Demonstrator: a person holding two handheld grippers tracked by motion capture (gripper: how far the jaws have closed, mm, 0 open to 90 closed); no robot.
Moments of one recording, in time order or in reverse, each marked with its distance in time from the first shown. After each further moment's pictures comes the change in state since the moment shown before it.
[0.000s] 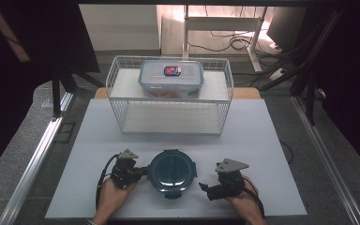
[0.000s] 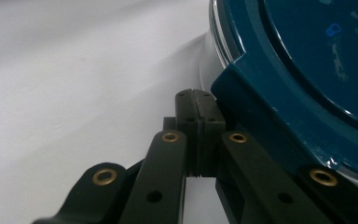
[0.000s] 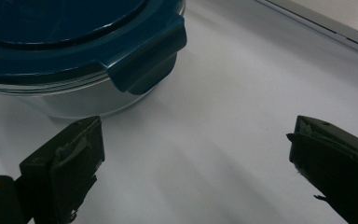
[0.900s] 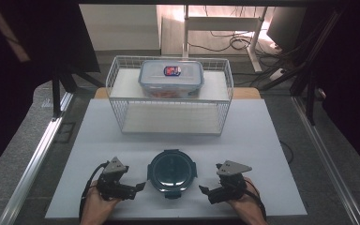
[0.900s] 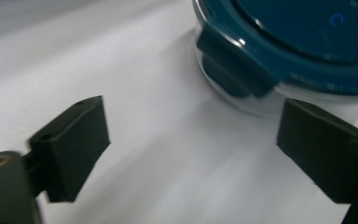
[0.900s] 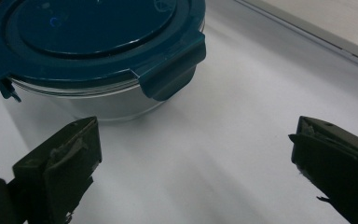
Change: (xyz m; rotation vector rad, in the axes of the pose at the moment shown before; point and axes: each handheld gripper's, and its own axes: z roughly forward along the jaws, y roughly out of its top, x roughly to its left) left arm -0.004 -0.036 -0.037 -0.080 0.029 0.111; right arm 0.006 0.001 -0.011 -0.036 0.032 -0.026
